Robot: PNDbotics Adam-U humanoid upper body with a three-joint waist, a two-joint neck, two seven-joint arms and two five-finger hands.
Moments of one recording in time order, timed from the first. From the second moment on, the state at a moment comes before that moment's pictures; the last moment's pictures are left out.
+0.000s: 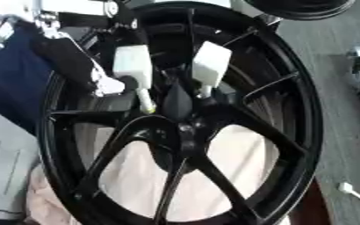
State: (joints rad) left arm -1.23 0.74 -0.58 -1.75 -0.16 0.37 -0.75; right arm -0.19 -0.32 -0.29 -1.80 -0.06 0.01 -0.42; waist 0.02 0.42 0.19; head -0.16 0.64
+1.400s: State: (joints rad) left arm -0.47 0.91 0.21 -1.62 0.04 0.35 0.08; right arm -0.20 -0.32 -0.32 -1.82 -0.06 0.00 -0.45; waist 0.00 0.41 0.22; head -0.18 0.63
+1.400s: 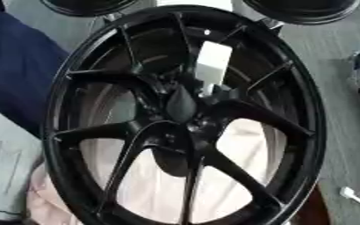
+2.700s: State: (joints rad) left arm -0.39 0.67 0.21 -1.77 0.10 0.25 0.17; right arm -0.21 -0.32 -0.31 -1.82 -0.07 0.00 -0.44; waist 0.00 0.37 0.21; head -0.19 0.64
